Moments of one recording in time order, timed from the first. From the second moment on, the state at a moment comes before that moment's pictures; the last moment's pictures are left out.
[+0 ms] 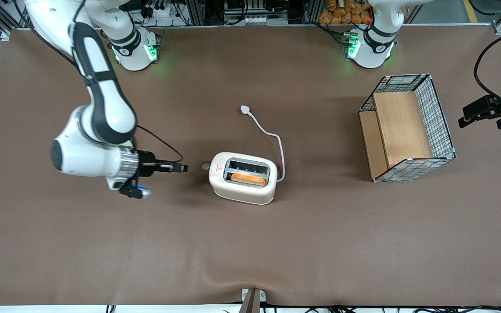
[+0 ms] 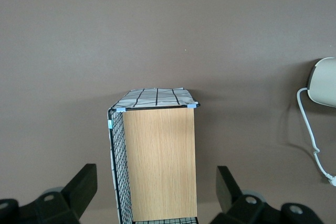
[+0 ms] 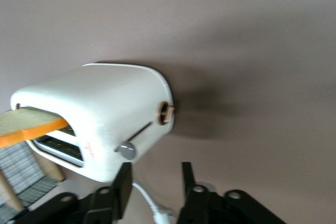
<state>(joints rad) 0.42 0.40 -0.23 -1.75 0.74 1.97 0.03</state>
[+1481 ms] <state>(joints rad) 0.00 -0.02 0.01 -1.69 0.06 1.58 0.07</state>
